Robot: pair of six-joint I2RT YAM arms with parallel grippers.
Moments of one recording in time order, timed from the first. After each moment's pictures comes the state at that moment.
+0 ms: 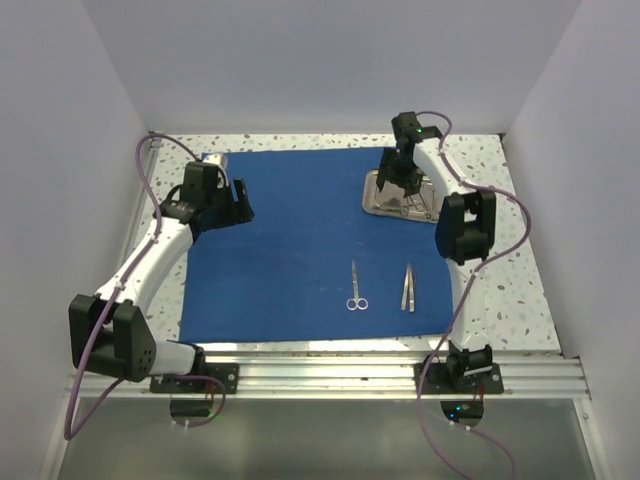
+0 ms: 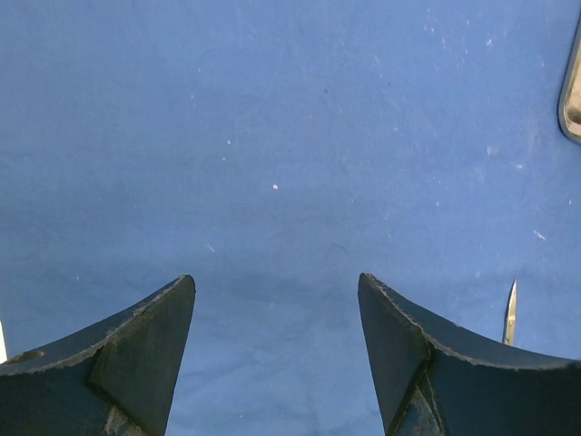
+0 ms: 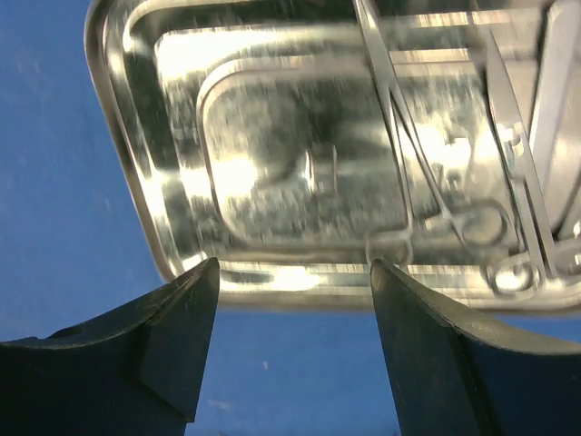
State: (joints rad) left arm -0.19 1.34 1.07 -0.53 0.03 -0.39; right arm 0.21 2.30 2.11 -1.01 0.07 0.46
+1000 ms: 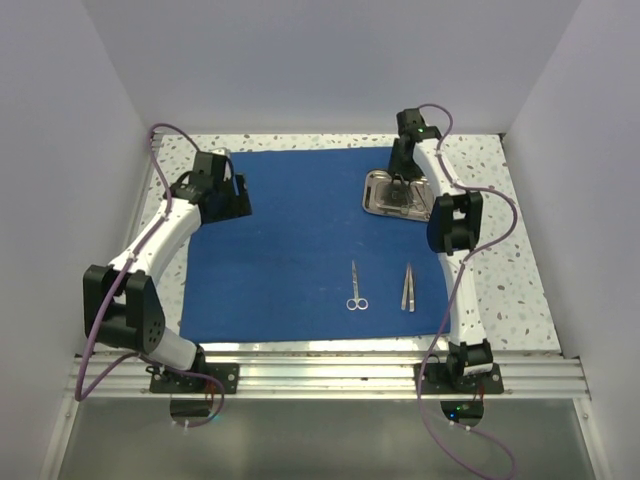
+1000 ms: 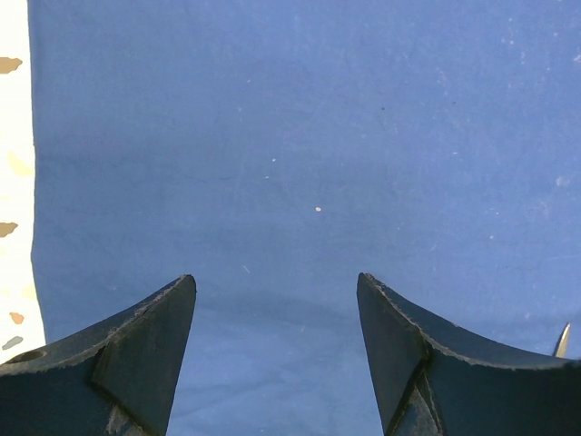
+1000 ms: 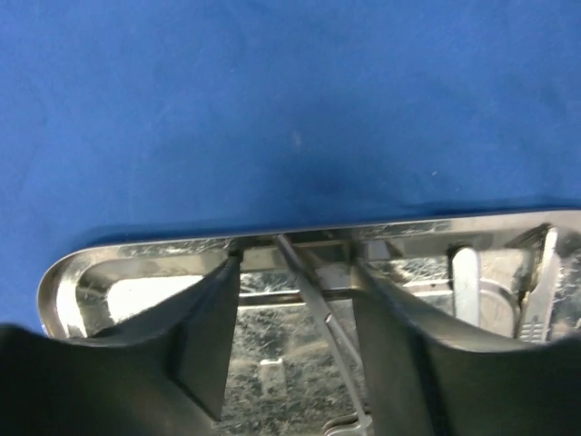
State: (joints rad) left arm -0.19 1.51 1.20 -0.60 -0.07 -0.38; right arm 0.16 2.66 2.55 -0.98 0.21 0.38
